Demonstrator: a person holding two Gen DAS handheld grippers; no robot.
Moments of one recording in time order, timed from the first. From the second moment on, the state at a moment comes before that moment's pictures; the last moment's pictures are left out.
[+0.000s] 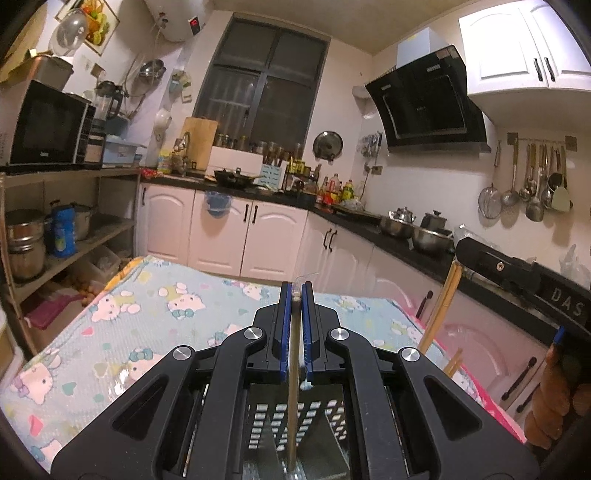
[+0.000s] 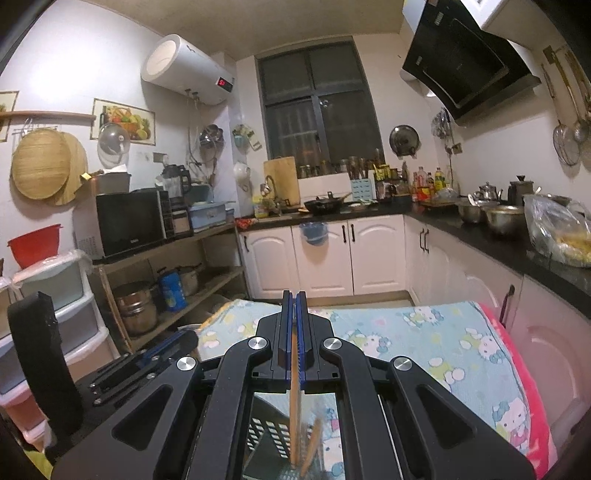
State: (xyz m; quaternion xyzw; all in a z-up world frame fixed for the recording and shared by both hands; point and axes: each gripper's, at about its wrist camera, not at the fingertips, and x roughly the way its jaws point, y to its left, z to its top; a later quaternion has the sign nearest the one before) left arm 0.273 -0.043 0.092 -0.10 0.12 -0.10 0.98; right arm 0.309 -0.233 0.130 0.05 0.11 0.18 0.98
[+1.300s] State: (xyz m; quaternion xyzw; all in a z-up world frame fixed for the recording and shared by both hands) left arm 0.225 -0.009 0.079 -0.15 0.22 -0.13 0.95; right arm 0.269 -0.255 0.100 0.07 0.18 0.18 0.96
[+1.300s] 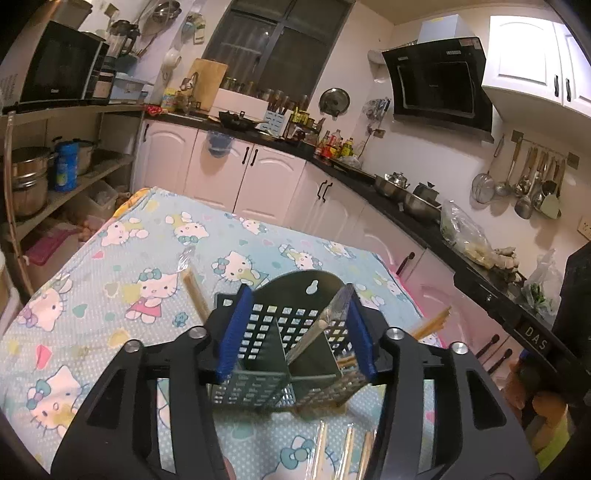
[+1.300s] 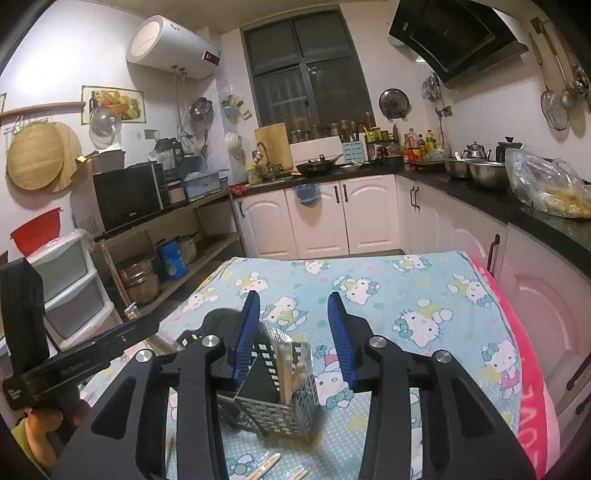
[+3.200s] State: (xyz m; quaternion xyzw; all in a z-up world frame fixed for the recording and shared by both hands) left arm 0.139 0.047 0.011 -0.18 0.31 -0.10 0.93; right arm 0.181 -0.240 0.010 0.03 0.31 0.20 0.93
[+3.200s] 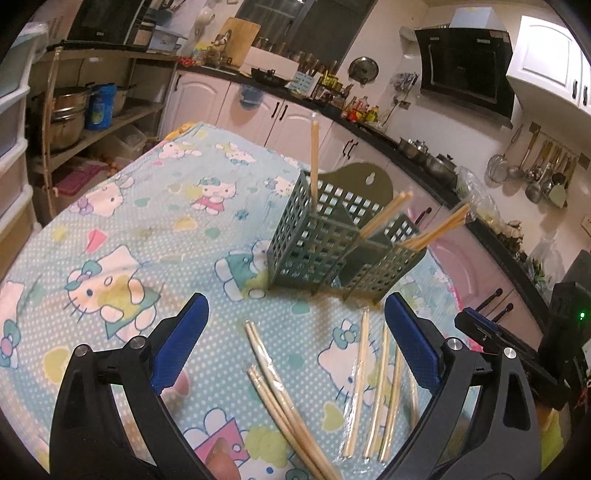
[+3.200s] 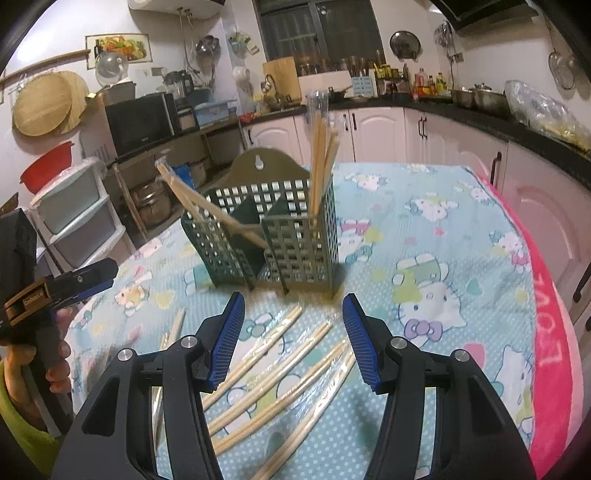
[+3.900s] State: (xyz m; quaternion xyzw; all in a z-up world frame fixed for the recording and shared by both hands) left arm 0.169 0.043 -0.052 -0.19 0.39 -0.12 0.89; right arm 0.239 -0.237 -0.045 0.03 0.40 0.19 0.89
